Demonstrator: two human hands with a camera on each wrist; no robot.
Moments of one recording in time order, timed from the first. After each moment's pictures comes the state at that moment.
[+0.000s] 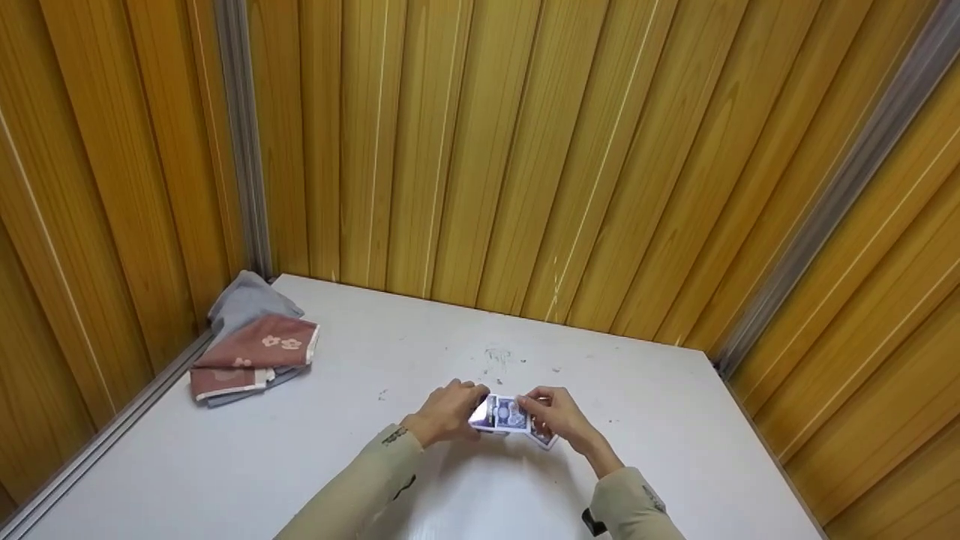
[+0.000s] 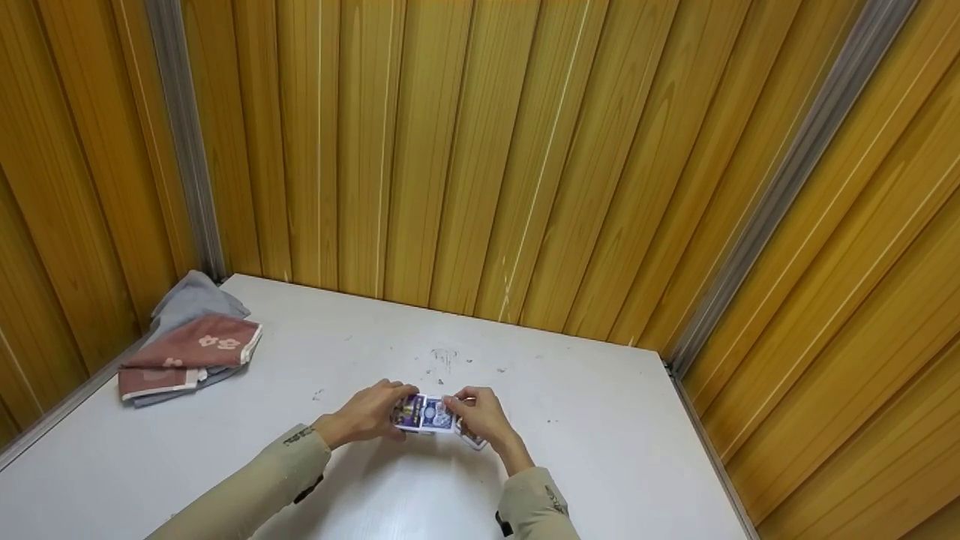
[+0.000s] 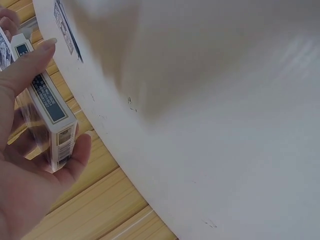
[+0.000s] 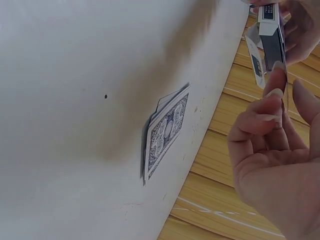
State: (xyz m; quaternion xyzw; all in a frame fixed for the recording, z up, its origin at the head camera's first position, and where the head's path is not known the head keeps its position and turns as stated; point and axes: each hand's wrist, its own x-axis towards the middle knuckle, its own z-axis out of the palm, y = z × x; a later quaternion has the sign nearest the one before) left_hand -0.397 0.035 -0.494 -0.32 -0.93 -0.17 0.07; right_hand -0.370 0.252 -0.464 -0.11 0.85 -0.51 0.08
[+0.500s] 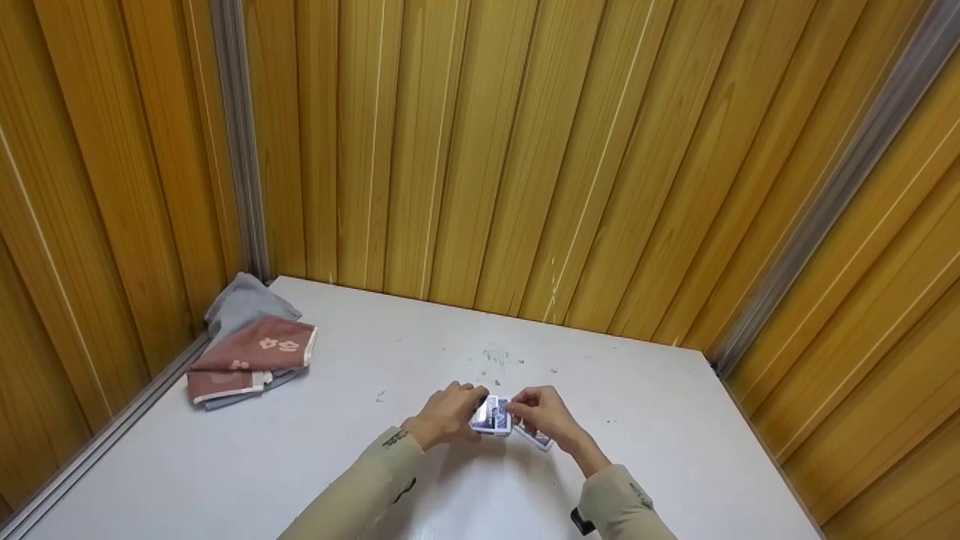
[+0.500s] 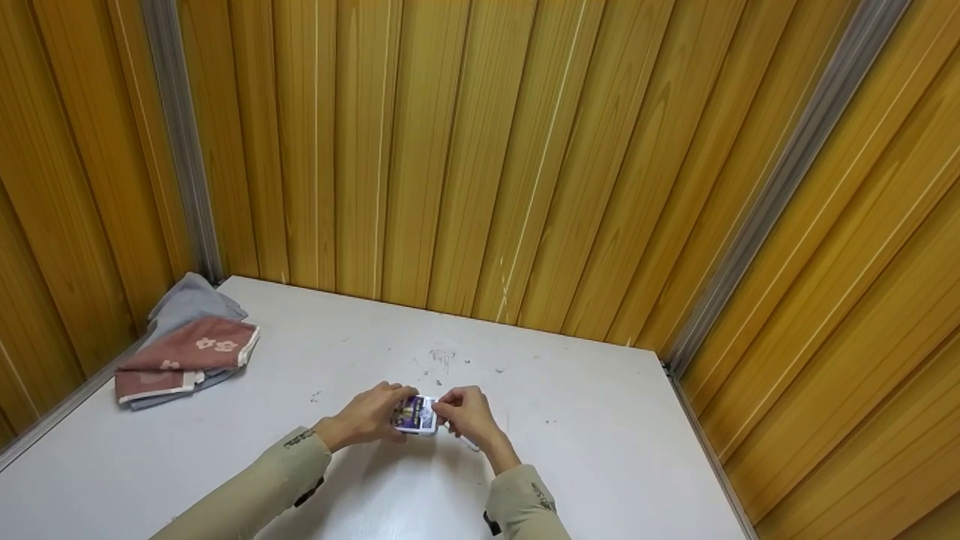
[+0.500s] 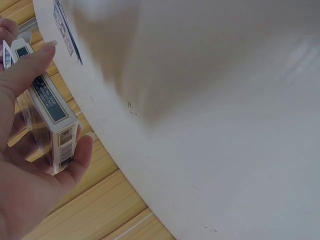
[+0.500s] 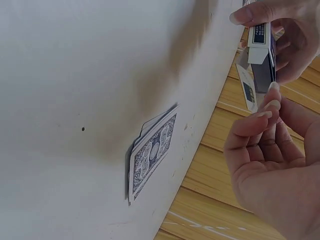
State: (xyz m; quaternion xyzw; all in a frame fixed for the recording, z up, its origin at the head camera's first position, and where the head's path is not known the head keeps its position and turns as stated) left_hand -0.397 0.038 -0.496 -0.31 -0.93 -0.18 0.07; right_hand -0.384 0.243 -0.481 -0.11 0.85 -0.51 0.06
